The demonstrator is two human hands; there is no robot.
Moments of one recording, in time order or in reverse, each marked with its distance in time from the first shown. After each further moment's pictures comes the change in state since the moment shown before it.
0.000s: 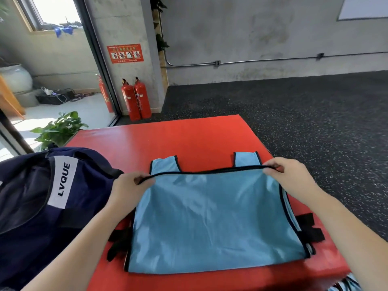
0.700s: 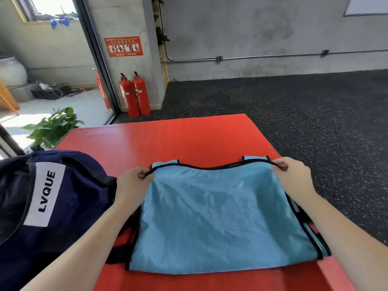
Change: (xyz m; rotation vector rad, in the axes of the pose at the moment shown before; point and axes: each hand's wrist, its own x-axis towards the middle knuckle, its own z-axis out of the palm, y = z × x) left_hand 0.062 -0.020 0.037 -0.026 0.081 -0.149; right_hand 0.054 0.016 0.050 0.006 0.213 0.159
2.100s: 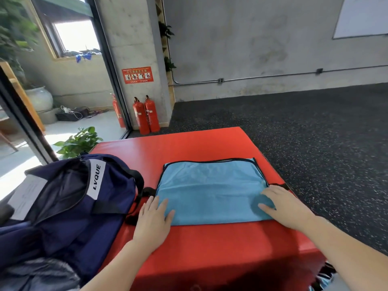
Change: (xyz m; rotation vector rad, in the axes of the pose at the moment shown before) left_hand -0.156 -0.025 -0.017 0.579 -0.170 0.302; right_hand -0.110 0.034 -0.057 -0.539 -0.436 -0.392
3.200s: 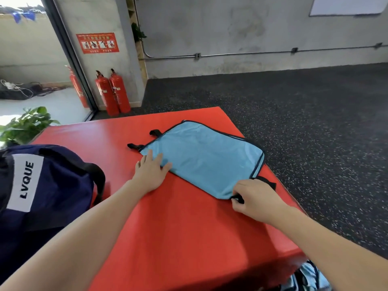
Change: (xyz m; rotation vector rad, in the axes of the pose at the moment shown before) left_hand 0.177 0.047 0.035 -0.079 -0.146 0.063; right_hand 0.023 -0.029 0.017 -0.073 0.251 -0.235
